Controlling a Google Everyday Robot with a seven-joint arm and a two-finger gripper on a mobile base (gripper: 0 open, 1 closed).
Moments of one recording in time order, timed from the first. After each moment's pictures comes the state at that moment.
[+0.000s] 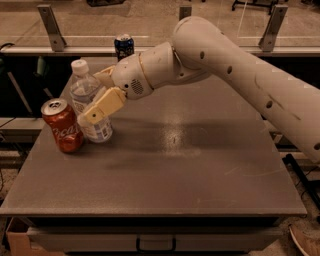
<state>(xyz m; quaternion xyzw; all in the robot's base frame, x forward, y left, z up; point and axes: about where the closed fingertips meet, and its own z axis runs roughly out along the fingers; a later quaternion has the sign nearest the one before) 0.536 0.153 0.927 -0.60 0.58 0.41 0.38</state>
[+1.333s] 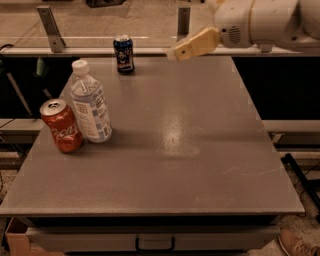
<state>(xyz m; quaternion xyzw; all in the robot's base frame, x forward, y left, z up) 0.633 -0.061 1.039 -0.46 0.65 0.19 0.57</state>
